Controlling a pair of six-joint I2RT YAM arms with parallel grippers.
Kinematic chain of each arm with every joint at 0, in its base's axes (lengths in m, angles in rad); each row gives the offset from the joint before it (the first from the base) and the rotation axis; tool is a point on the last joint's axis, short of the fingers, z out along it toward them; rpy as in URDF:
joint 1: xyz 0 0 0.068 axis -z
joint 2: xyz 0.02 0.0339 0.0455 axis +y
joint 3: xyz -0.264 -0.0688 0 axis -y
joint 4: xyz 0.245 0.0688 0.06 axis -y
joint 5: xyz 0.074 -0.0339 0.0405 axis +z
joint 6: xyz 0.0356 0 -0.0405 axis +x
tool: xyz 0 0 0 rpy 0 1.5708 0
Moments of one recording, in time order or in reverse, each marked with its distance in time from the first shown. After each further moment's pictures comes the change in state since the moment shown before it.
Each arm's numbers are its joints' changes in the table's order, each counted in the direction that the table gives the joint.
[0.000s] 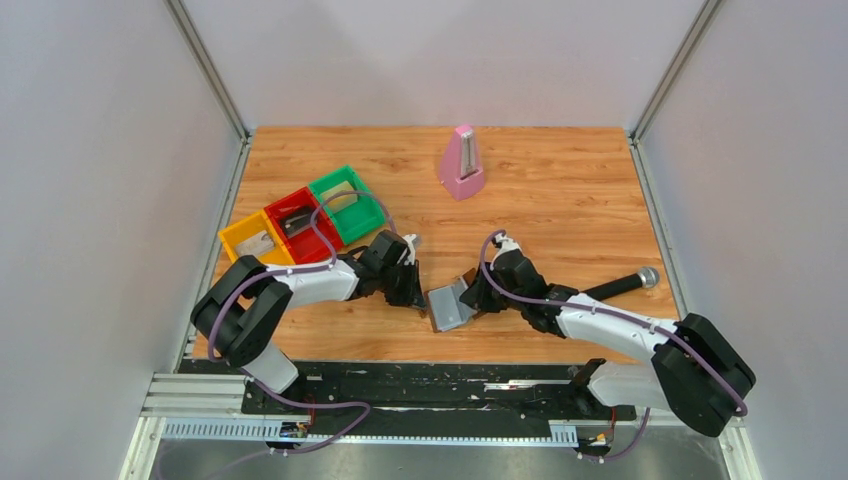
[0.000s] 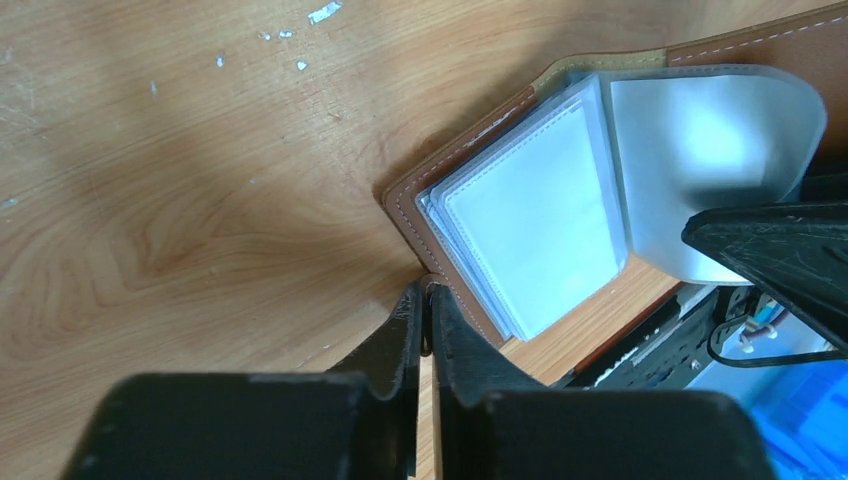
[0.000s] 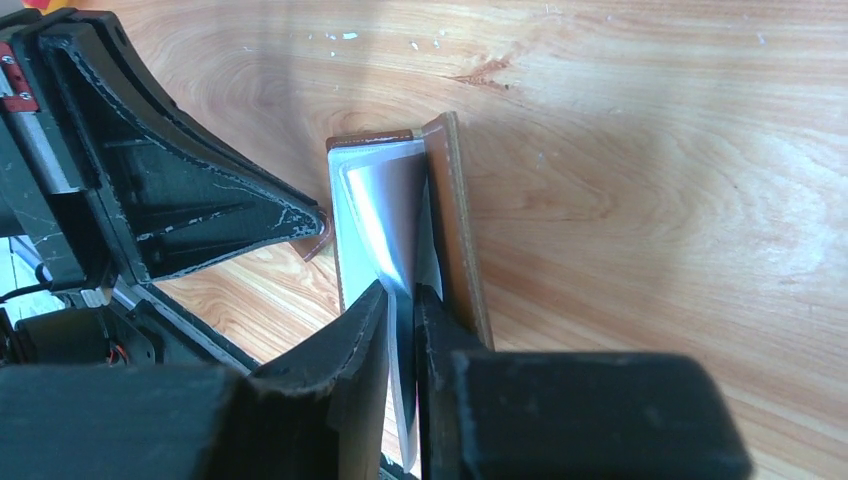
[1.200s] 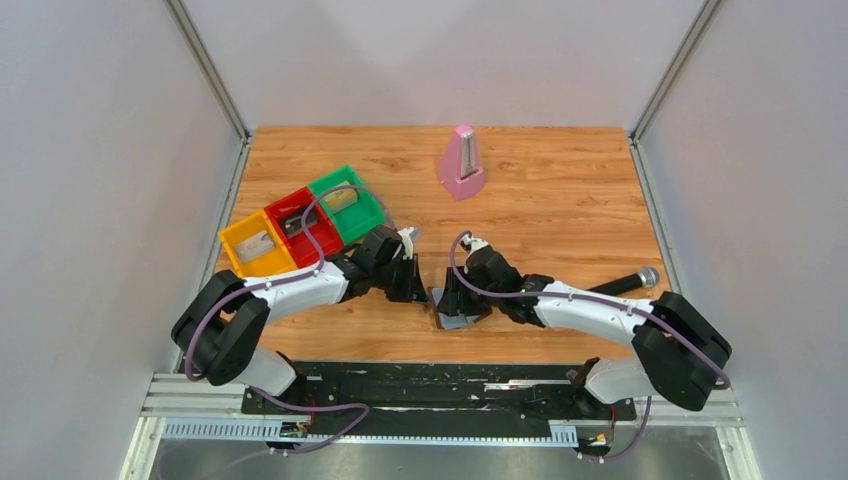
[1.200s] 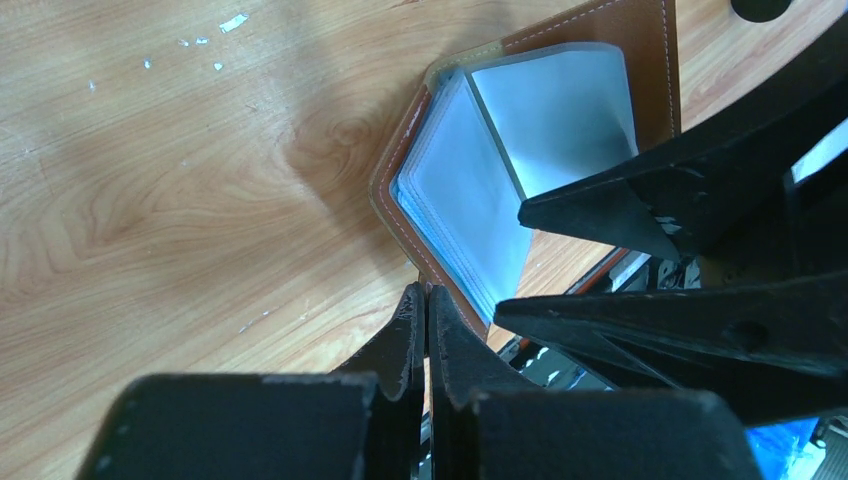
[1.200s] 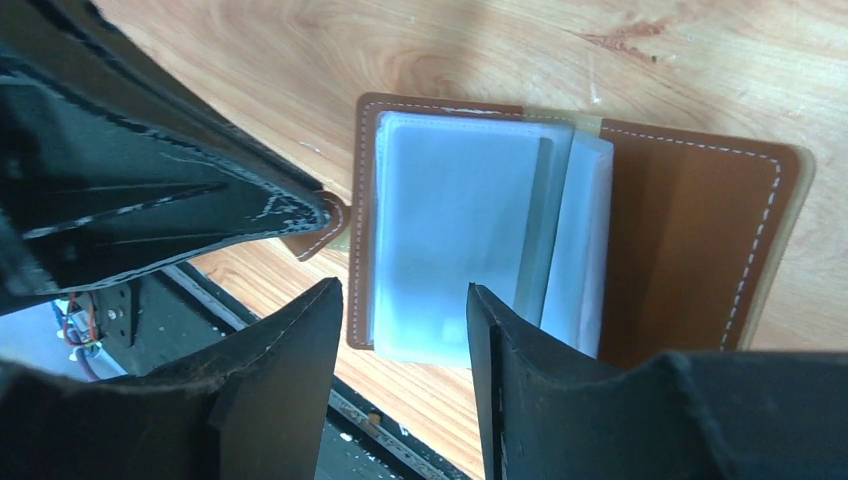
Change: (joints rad) left arm 0.001 -0.121 0.000 -0.017 -0.048 -0.027; right arm -0.111 0.124 0.162 -0.128 0.030 -0.079
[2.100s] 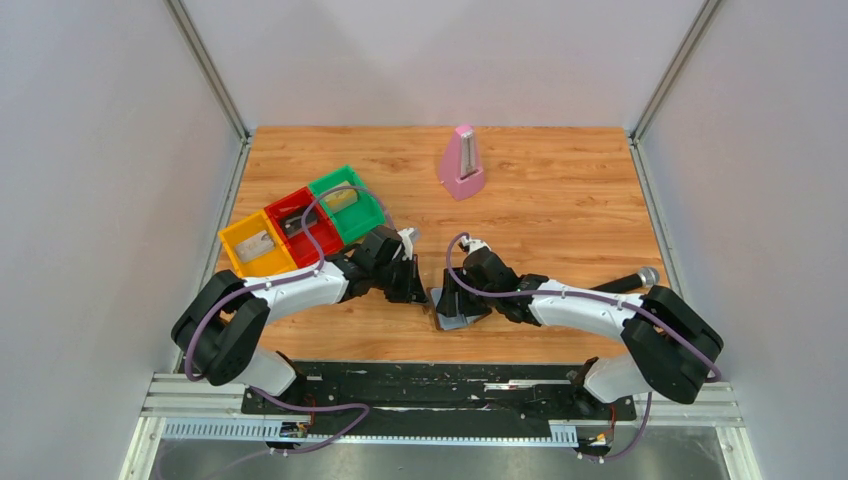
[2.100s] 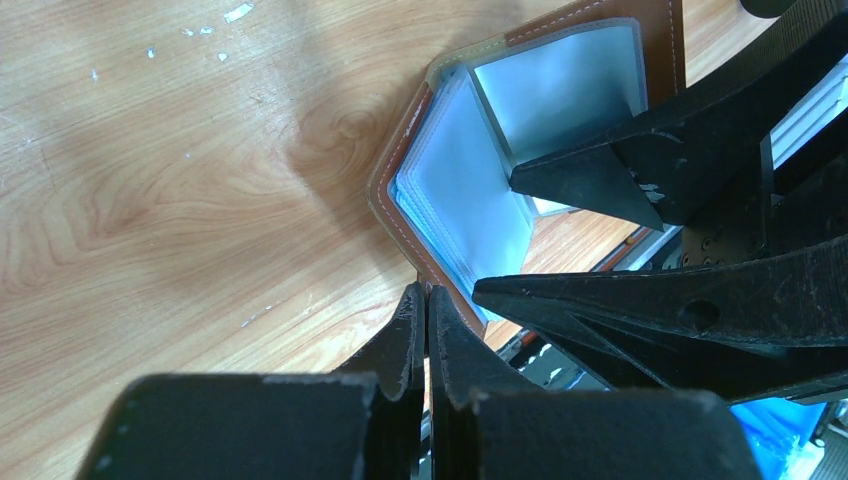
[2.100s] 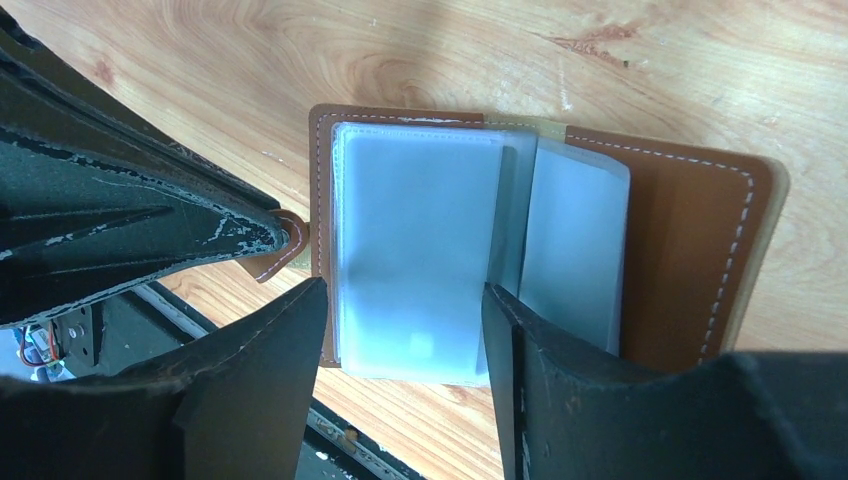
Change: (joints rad) left arm 0.000 0.000 0.000 -0.013 0.001 0.000; right arm 0.000 0.061 0.000 0.015 -0.029 -0.018
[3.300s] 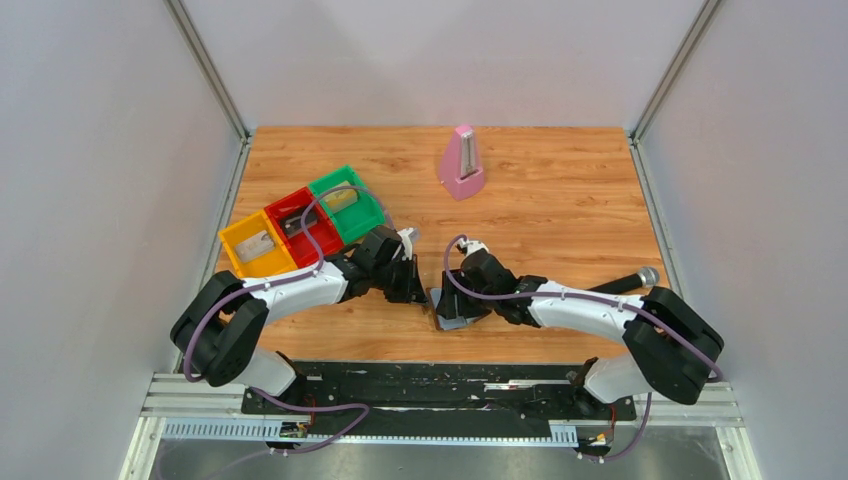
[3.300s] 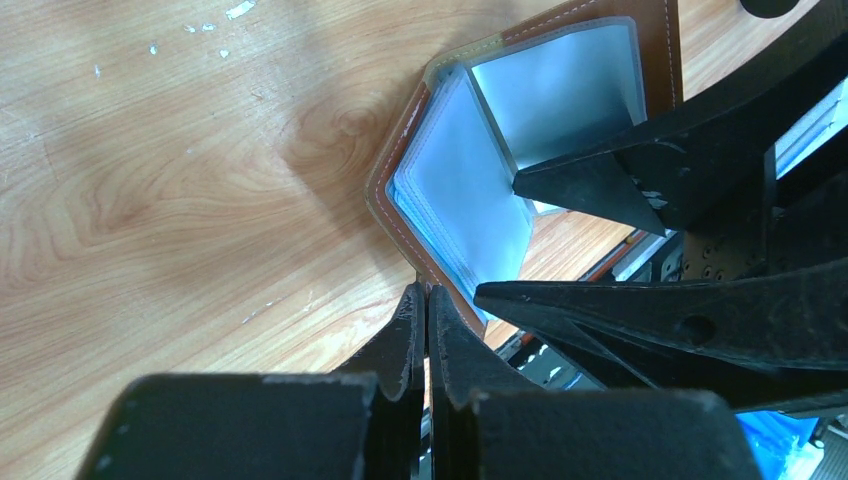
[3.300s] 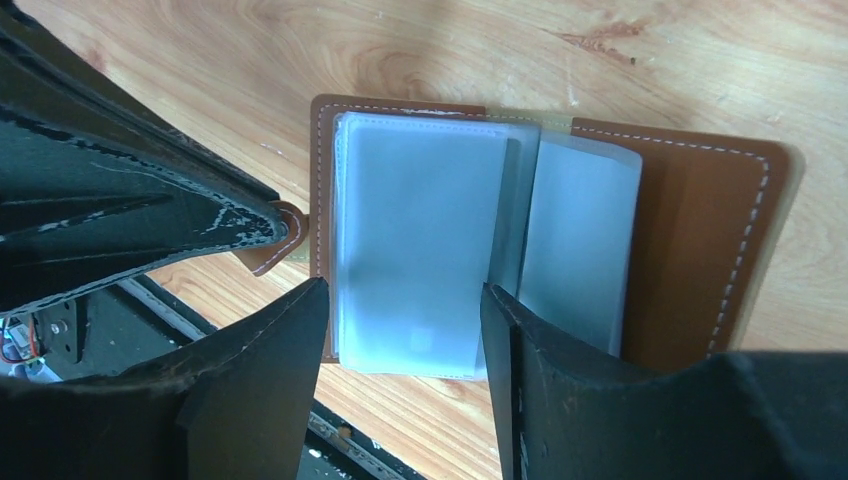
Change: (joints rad) left arm 0.000 -0.005 0.000 -0.006 0.002 -0.002; right arm -0.021 -0.016 0.005 -0.015 -0.027 -0.018
